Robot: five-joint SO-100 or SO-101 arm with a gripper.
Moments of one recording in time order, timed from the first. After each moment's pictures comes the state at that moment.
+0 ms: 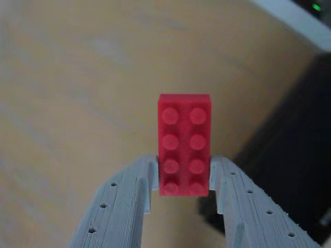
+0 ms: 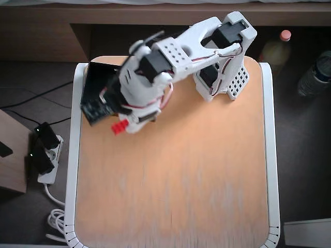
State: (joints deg) arm 53.9 104.9 72.3 96.2 175.7
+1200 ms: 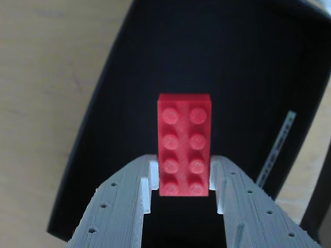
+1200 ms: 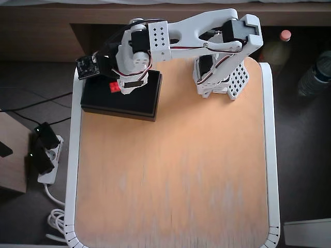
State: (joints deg) arm 78.8 112.5 110.3 71.2 187.1
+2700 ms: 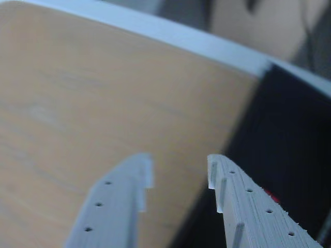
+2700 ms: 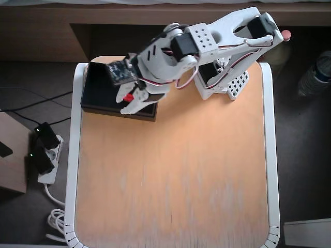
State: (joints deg) arm 56.9 141.4 116.5 64.7 177.5
